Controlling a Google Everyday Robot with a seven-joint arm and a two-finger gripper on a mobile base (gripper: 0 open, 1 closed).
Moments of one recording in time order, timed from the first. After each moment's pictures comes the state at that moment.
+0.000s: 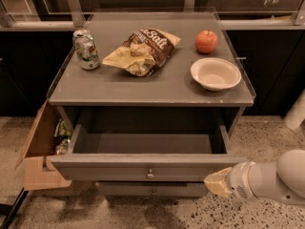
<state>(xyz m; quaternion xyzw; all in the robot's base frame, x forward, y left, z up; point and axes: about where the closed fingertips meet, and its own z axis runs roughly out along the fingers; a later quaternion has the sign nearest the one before) 0.402 -0.177 0.617 -0.34 0.88 0.21 0.27</state>
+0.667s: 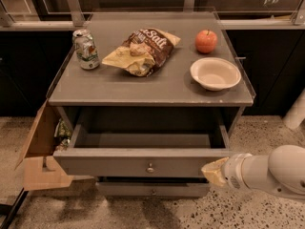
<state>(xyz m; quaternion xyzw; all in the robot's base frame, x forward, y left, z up) 0.433 -0.174 0.627 -0.33 0.88 0.17 0.30</state>
